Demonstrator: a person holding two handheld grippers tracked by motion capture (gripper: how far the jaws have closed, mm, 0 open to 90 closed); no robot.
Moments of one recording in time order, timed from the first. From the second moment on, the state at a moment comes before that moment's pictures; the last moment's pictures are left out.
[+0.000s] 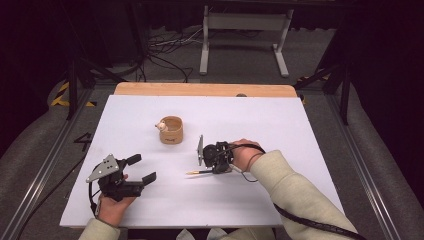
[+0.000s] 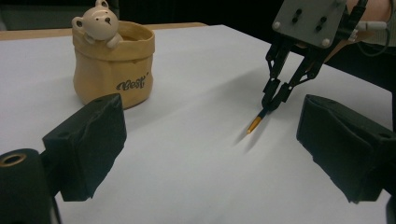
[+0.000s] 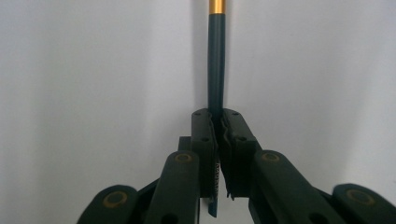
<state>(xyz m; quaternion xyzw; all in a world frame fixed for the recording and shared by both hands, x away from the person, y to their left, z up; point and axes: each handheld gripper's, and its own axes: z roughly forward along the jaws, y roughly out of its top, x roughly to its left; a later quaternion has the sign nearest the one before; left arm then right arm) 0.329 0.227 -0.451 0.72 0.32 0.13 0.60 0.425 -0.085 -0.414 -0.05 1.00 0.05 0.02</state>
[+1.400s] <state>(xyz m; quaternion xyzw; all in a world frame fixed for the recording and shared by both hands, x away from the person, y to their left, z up) 0.329 0.206 -0.427 0.71 0.26 0.10 0.65 0.388 -0.157 -0.360 0.07 0.90 0.43 0.08</state>
